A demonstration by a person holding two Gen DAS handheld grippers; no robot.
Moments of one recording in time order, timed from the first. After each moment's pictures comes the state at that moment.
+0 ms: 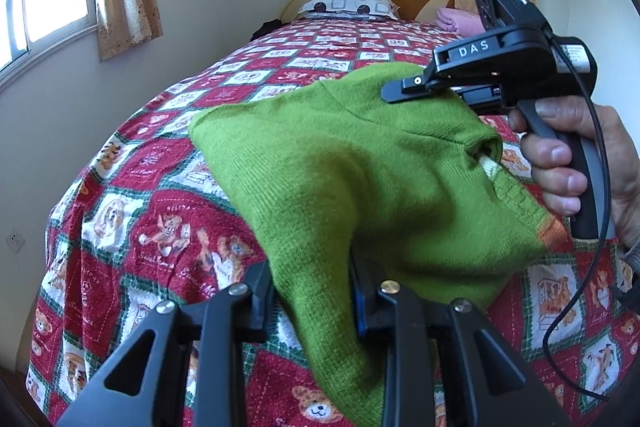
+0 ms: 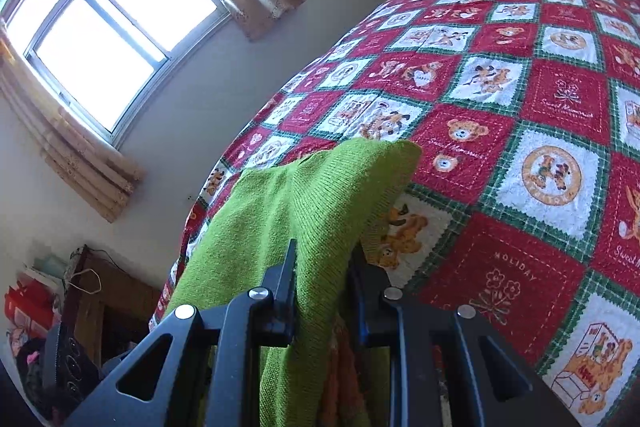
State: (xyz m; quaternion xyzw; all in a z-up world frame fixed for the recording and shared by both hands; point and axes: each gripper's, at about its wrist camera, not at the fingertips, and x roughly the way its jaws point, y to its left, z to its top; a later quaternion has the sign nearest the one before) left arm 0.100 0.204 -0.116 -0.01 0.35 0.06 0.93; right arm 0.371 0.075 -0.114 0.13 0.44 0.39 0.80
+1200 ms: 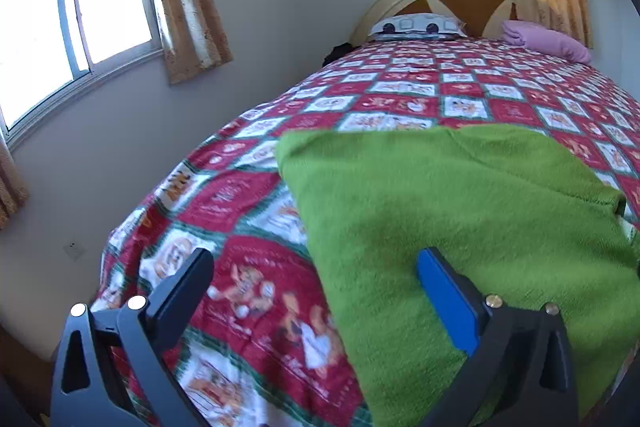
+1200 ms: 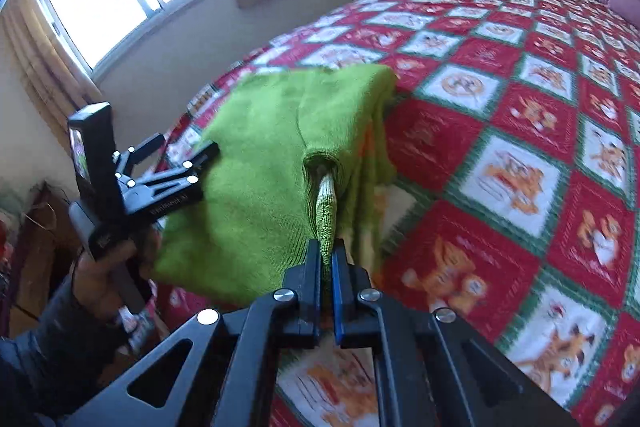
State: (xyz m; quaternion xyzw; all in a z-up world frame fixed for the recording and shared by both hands) left arm 0.129 0.236 -0.127 0.04 0.30 0.20 0.93; right arm 0.225 0.006 -0.123 0.01 0.44 0.34 0.83
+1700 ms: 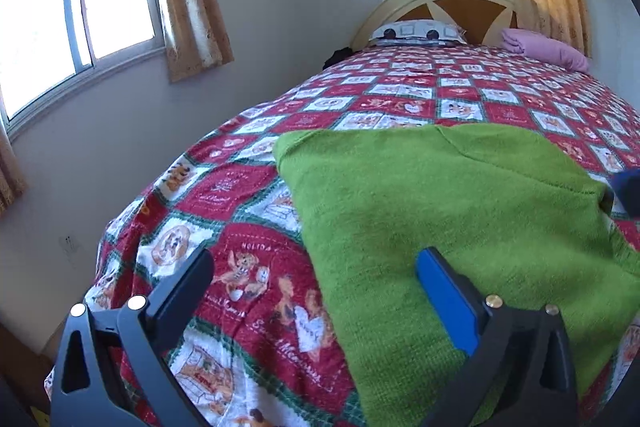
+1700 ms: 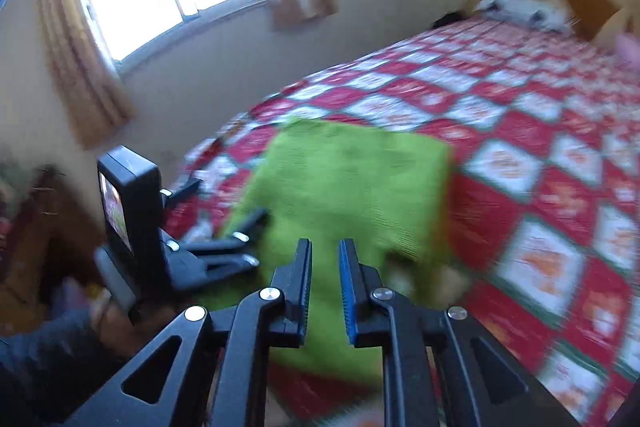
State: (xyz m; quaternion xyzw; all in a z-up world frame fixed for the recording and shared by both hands) left arm 0.120 0.236 -0.125 0.03 0.29 0.20 0.94; right arm 0.225 0.063 -0.085 -0.01 0.38 0.38 0.84
